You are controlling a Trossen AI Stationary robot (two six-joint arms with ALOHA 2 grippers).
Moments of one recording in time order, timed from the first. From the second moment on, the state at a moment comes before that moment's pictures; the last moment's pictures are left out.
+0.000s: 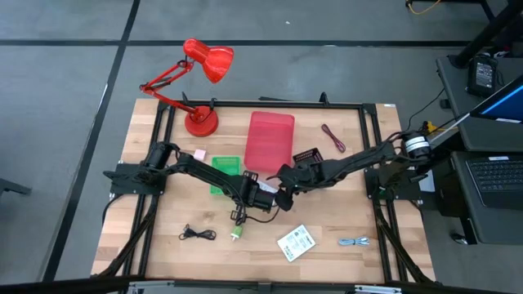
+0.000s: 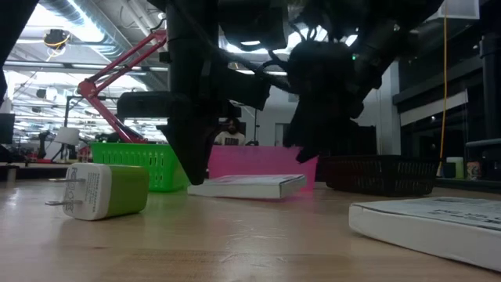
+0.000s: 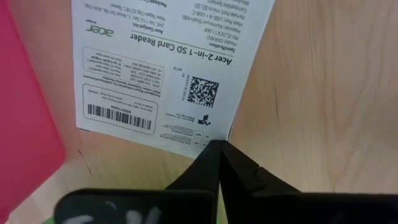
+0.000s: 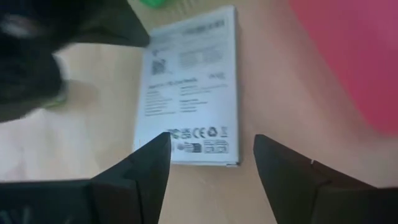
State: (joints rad) left arm -0.23 2.07 1.49 -0.95 -0.21 -0.01; right arm 0.13 1.71 0.91 -0.10 0.08 0.71
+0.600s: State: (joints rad) left arm -0.23 2.08 1.49 -0.94 -0.22 0.00; right arm 0.12 1.76 0.91 -0.07 0.09 0.70
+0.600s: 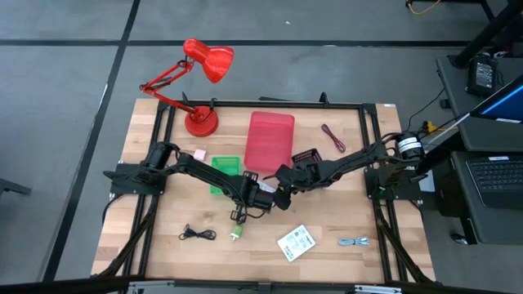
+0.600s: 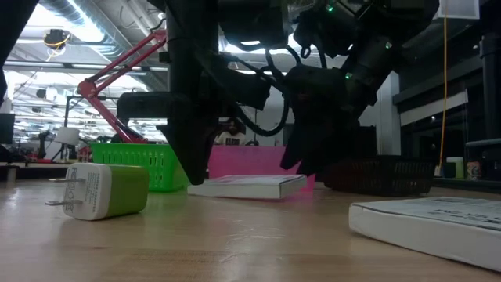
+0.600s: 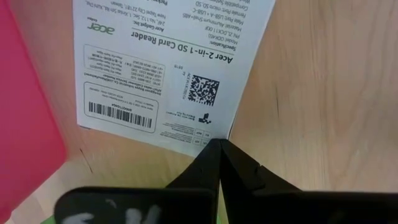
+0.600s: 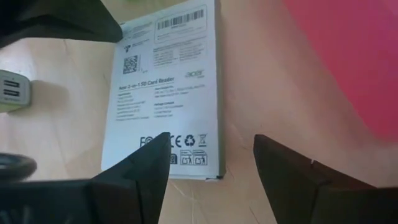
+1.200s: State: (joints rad) left arm -0.23 2.08 1.49 -0.94 -0.22 0.00; right arm 0.15 1.76 0.92 0.01 0.07 0.68
